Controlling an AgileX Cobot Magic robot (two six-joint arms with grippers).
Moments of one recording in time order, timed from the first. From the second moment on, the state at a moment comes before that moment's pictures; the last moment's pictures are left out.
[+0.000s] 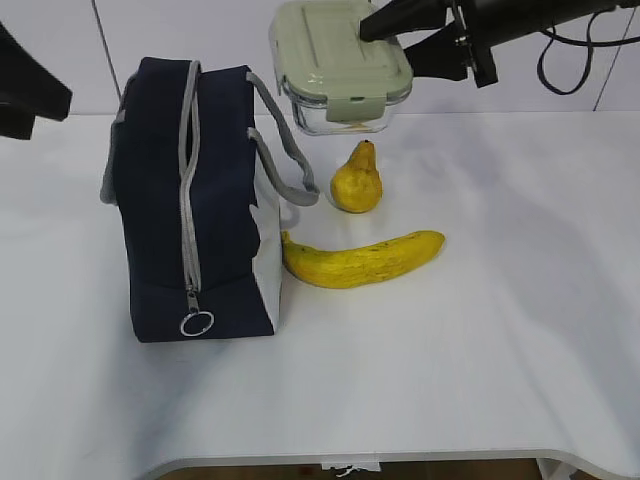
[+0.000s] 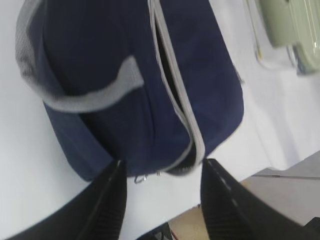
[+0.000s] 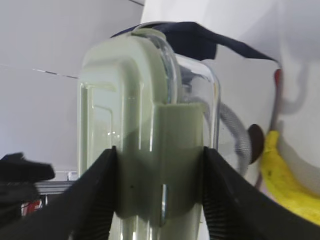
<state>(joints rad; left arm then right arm) -0.06 1.32 -1.20 -0.67 1.05 0.25 0.02 2.00 -1.77 1.18 1.20 -0.44</state>
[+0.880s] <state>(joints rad) -0.06 1.71 -1.40 -0.75 1.08 0.31 0.18 2.00 -1.77 1.23 1.21 -0.44</state>
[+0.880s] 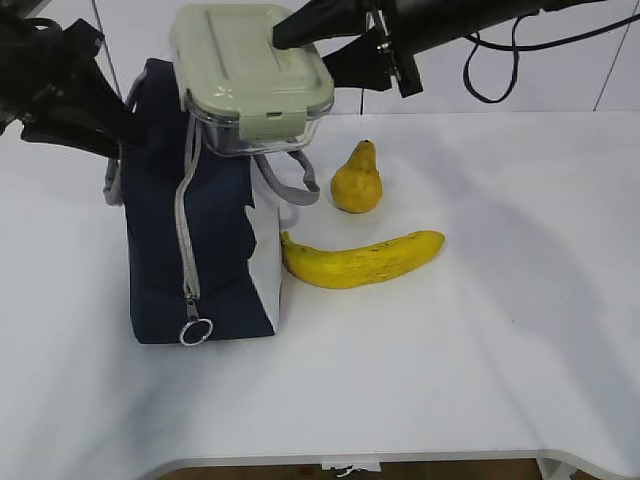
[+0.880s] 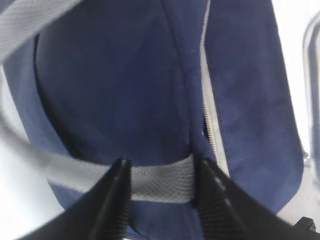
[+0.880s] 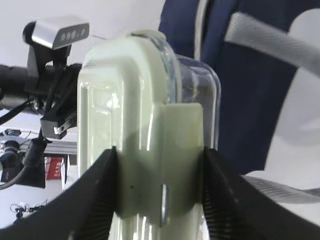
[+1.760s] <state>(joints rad) -0.06 1.71 -1.47 -0.76 1.20 0.36 0.25 2.02 -1.77 1.27 1.05 -0.45</state>
